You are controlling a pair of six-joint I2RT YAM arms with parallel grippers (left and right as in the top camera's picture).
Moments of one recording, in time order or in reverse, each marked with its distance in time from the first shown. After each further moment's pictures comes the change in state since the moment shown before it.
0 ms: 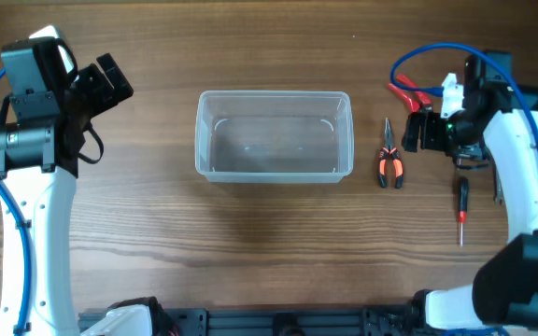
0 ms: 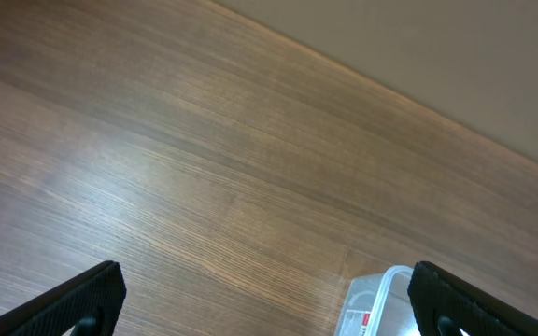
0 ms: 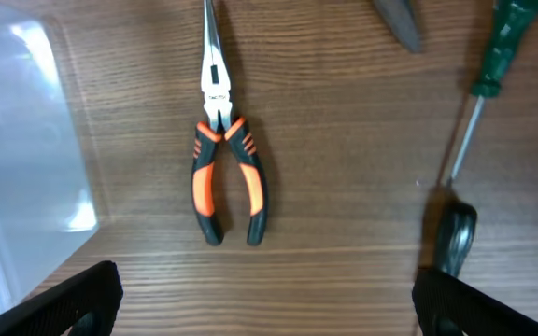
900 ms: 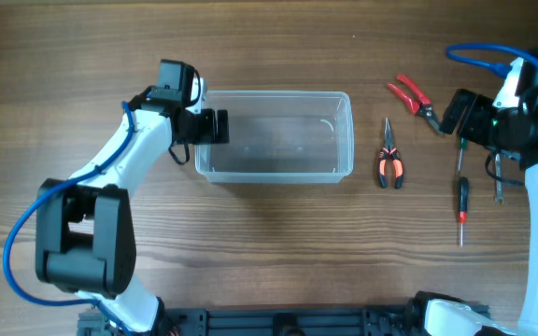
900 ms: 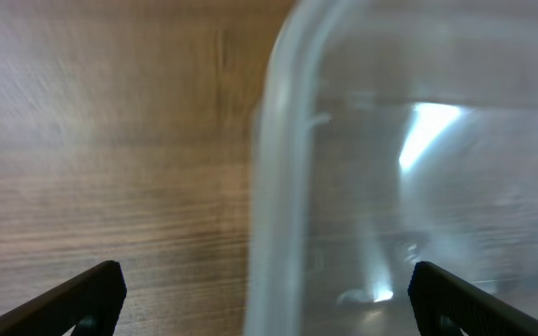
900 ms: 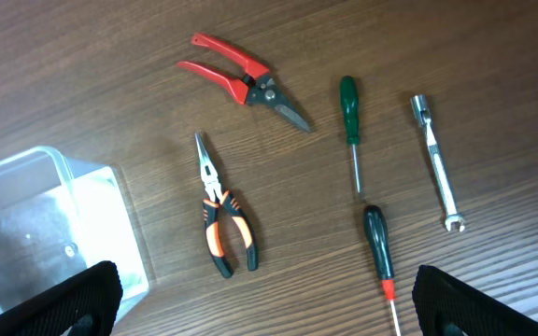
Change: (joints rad) left arm -0.312 0.469 -0.169 0.166 0.169 0.125; right arm -0.057 -0.280 0.122 -0.056 0.087 0.215
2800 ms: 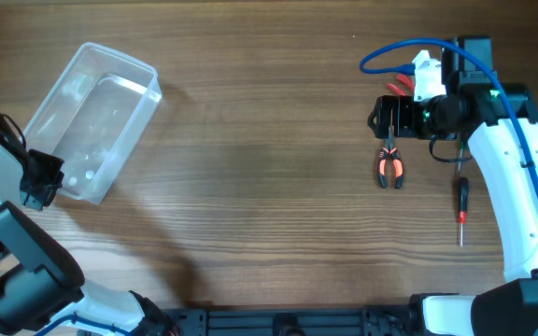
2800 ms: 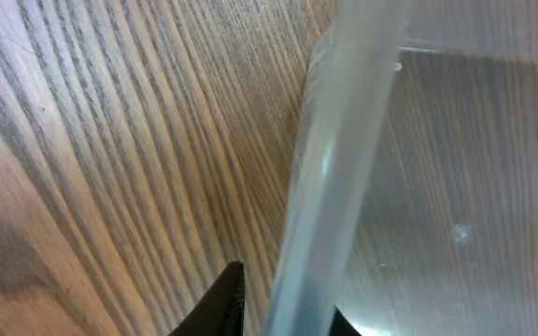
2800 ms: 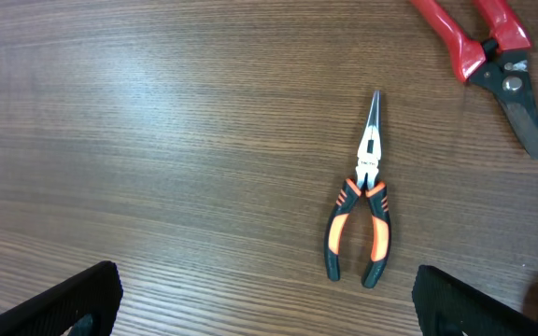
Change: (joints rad) left arm 0.801 -0.048 -0.023 -0.226 -0.210 -0.413; right arm 0.222 0.176 -0.047 0.092 -0.225 -0.153
